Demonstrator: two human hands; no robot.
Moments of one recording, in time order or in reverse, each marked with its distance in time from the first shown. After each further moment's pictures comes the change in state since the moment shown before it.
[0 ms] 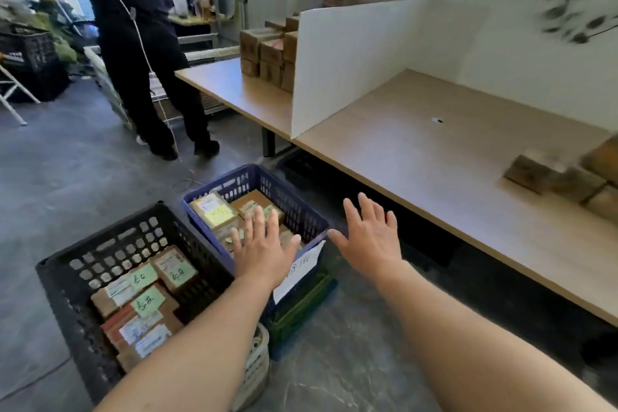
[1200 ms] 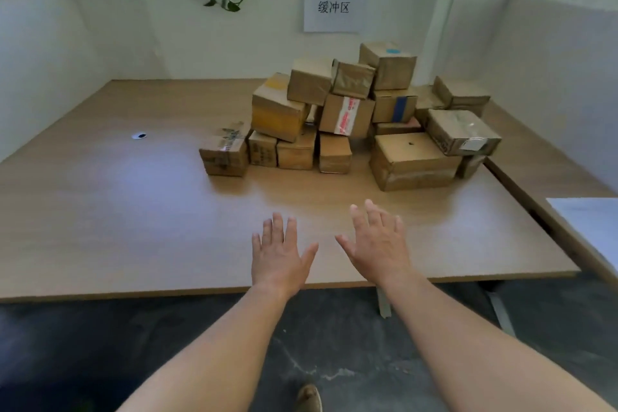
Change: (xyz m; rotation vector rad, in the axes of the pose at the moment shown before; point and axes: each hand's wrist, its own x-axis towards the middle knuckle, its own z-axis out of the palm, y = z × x) left_hand -0.071 0.622 0.183 0.129 -0.232 0.788; right_hand -0.170 0.592 -0.021 0.039 0.057 0.728
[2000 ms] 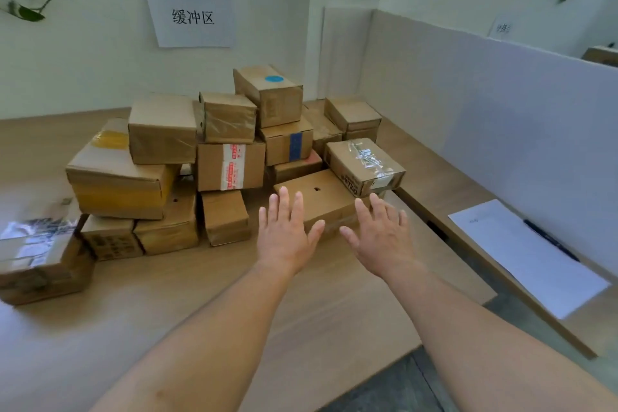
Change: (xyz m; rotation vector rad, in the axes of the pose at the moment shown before) left_hand 0.230 0.191 -0.019 -0.056 0.023 0.476; right_hand 0.141 0.170 -0.050 -0.089 0.068 0.420
